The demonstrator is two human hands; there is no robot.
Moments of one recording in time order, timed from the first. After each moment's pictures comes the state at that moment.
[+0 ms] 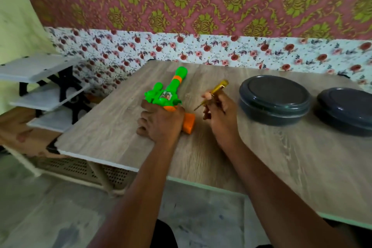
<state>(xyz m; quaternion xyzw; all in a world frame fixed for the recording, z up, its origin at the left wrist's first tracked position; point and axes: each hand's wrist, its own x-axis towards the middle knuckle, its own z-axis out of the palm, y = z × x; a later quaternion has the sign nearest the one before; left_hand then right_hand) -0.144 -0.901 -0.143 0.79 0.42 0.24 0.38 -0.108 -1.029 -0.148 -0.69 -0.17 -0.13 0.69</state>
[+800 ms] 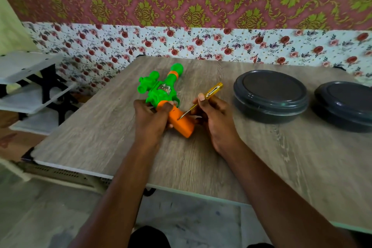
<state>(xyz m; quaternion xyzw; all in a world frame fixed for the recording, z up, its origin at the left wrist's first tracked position) -0.134 -0.887 -0.152 0.65 0.26 0.24 0.68 -0.105 -1.034 -0.148 -0.60 -0.11 0.03 0.79</state>
